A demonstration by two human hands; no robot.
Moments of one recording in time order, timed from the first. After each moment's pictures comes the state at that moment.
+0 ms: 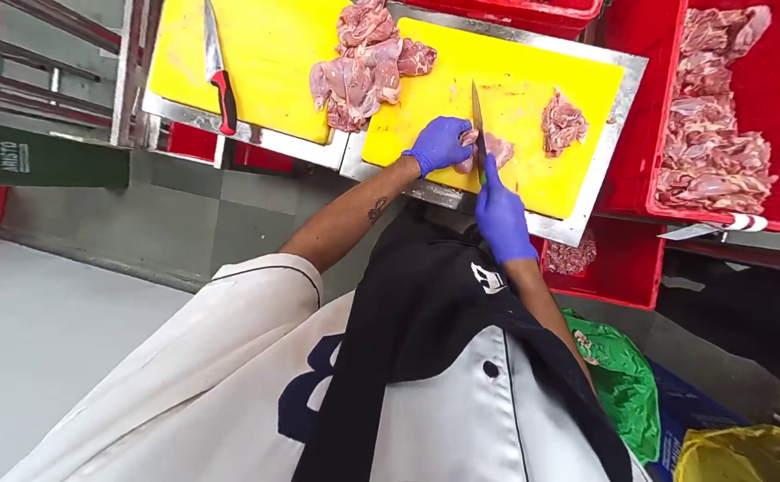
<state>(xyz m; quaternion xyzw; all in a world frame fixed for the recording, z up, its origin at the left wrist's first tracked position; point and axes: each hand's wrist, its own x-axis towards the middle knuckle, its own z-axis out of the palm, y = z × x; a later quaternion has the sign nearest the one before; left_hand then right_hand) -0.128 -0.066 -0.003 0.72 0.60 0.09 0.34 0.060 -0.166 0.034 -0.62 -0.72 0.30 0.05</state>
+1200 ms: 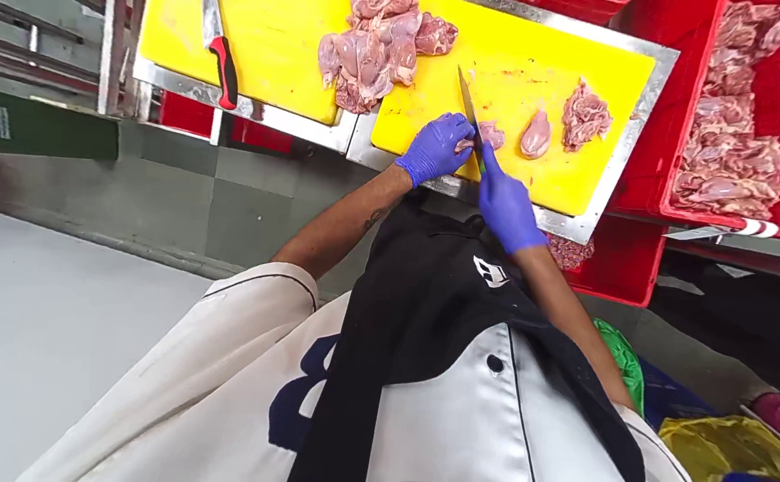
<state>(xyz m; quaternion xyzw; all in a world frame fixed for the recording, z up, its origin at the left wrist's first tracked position) -0.151 -0.112 -0.020 0.80 0.54 0.19 0.20 0.049 -0.161 0.039 -0.56 -0.77 0.30 0.00</state>
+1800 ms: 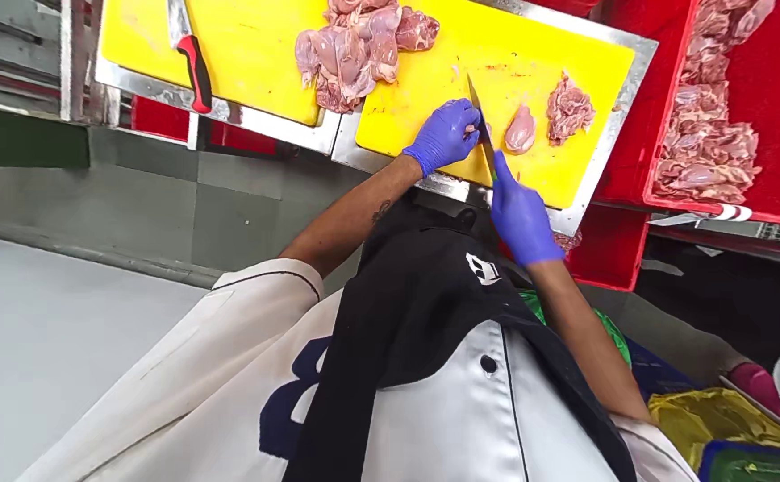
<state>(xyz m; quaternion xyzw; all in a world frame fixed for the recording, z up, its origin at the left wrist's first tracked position) -0.120 -0.082 -0.019 0.78 0.55 0.18 0.24 0.083 -0.169 0.047 -0.59 -0.76 0.27 -0.02</state>
